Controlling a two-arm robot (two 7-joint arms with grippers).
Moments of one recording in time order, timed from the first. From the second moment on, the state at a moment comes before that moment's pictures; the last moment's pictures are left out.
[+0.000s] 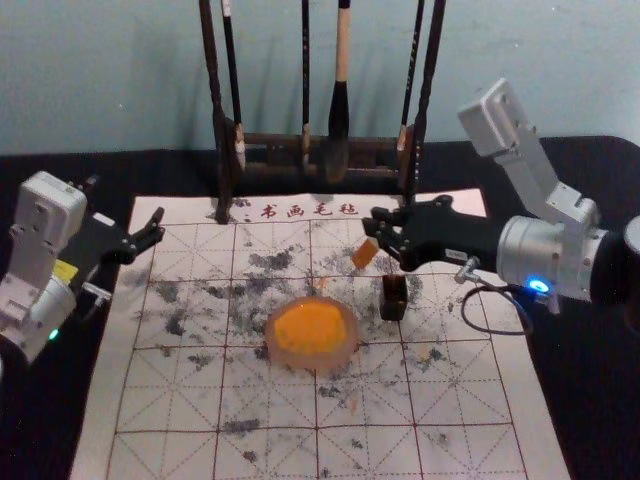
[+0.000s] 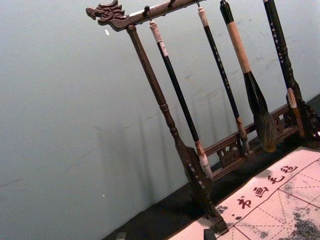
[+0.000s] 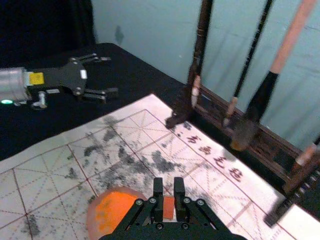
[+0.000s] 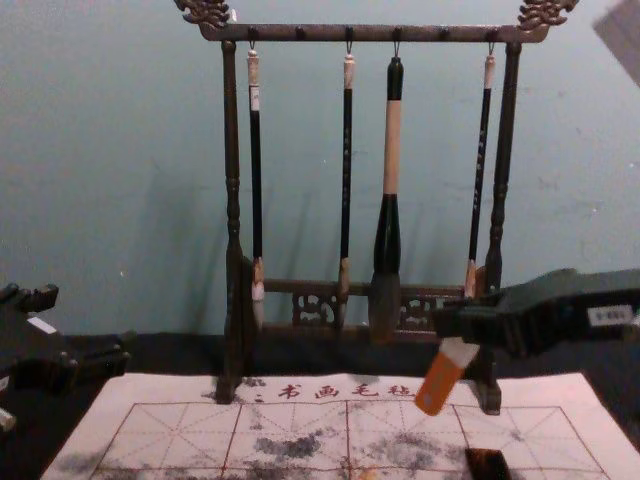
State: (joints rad) left arm -0.20 0.60 0.45 -1.41 -0.25 -0.12 0.03; right arm 0.34 0.57 -0.49 -1.68 0.46 0.44 0.46
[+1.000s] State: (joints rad) left arm -0.20 0.60 0.45 -1.41 -0.25 -0.12 0.03; right arm 0.22 0.61 -0.41 -1.75 0.50 0.50 0.34
